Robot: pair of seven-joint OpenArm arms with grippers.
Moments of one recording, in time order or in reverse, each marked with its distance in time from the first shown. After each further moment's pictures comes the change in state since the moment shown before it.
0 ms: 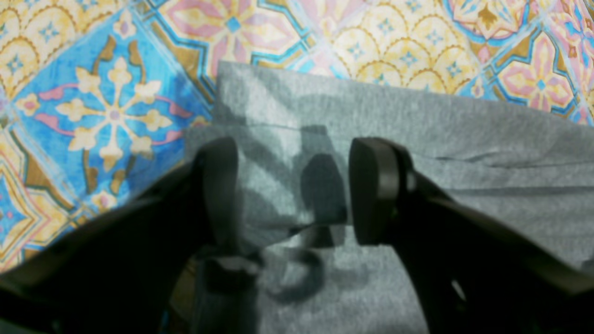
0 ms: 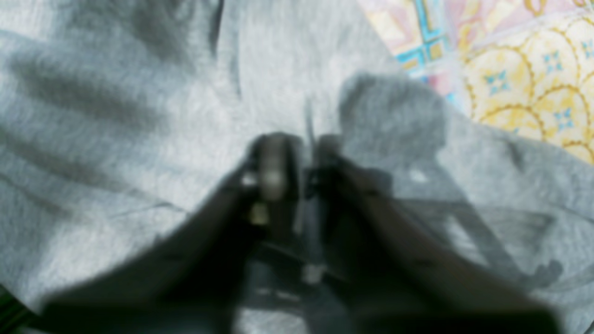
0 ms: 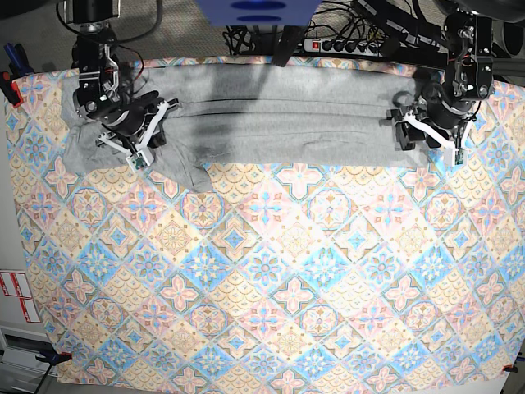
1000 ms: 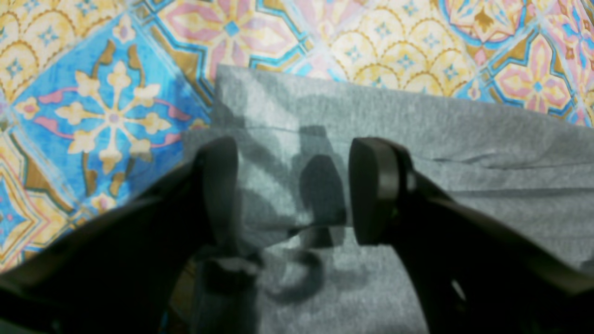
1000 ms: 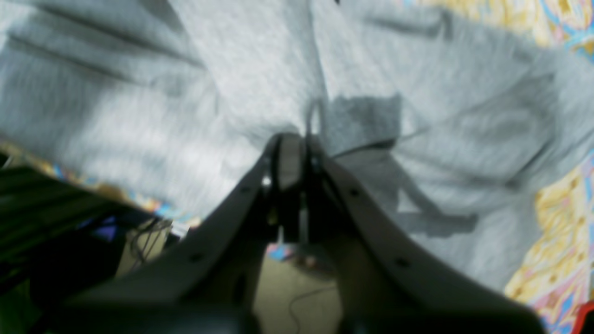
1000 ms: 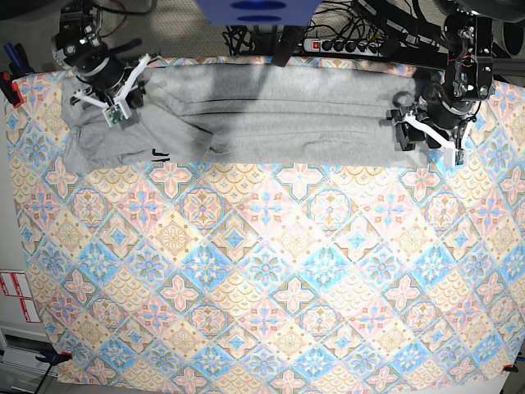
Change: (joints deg) left arm -0.1 0.0 -0.1 0.0 0.0 -0.1 0.0; right arm -21.5 0.2 8.7 20.1 0.0 0.2 0.0
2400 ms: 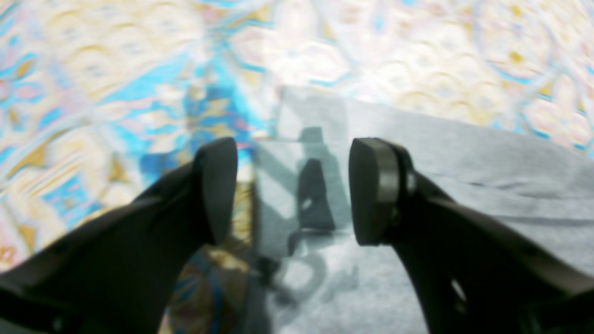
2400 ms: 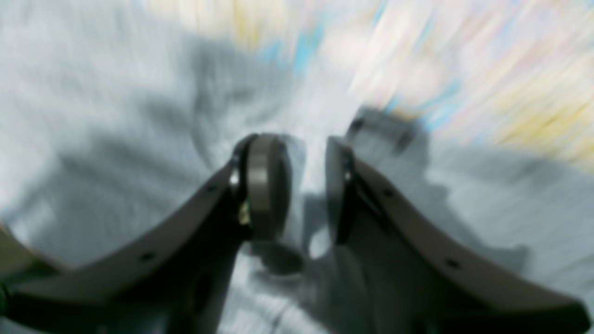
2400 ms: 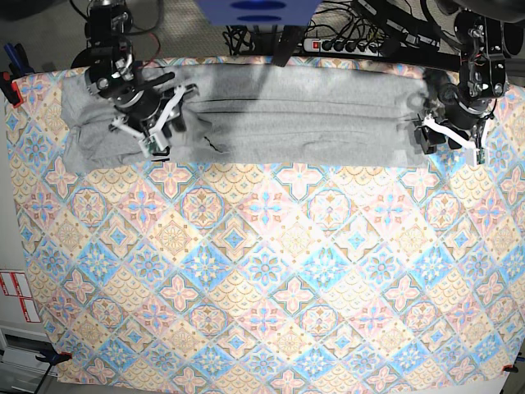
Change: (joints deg) left arm 1.3 0.0 -6.0 0.1 -0.4 0.1 0.0; right arm 14.2 -5.3 -8.5 -11.8 -0.4 -0.6 -0.3
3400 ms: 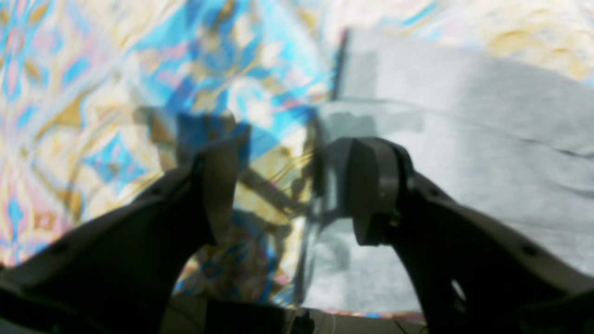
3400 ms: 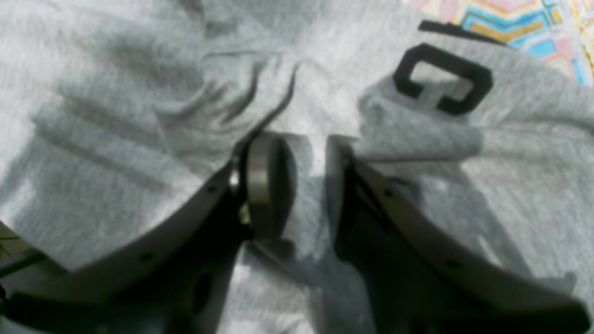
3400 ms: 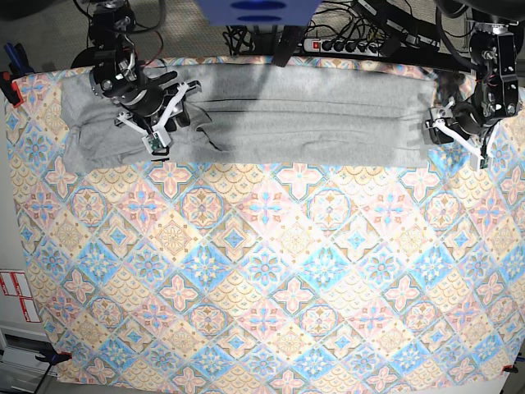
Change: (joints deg) left arm -6.1 -4.5 1.0 -6.8 0.9 -0.2 15.2; right arm 1.4 -0.1 -0.1 -5.1 0.8 0.2 1.4
